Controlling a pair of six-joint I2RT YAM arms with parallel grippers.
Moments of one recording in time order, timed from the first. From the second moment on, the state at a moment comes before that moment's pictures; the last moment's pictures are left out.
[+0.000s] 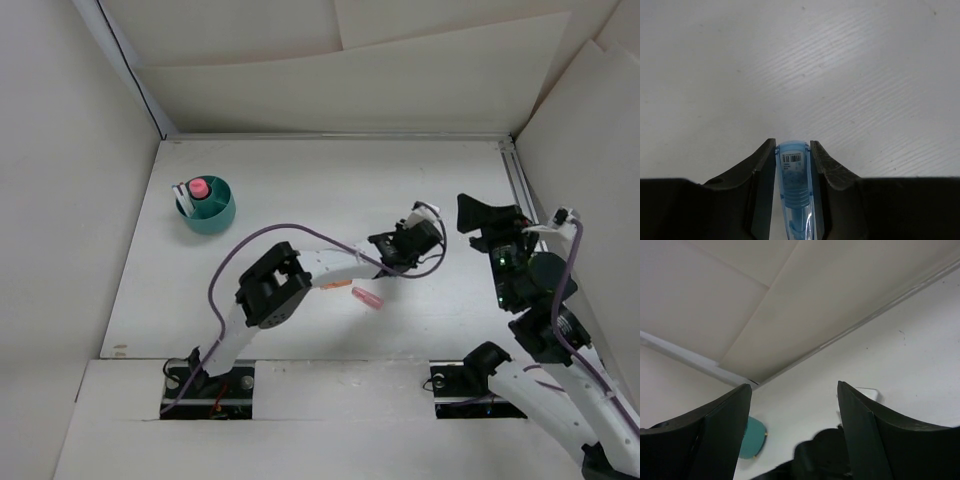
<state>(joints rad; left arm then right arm) -1.14 2.29 1.81 -0.34 -0.47 -0.42 0.57 0.52 0.79 -0.14 0.57 0.69</state>
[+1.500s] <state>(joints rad) -0.32 1.91 1.42 0.20 -1.06 -0.04 0.57 0.85 0.73 0.05 0.36 0.69</state>
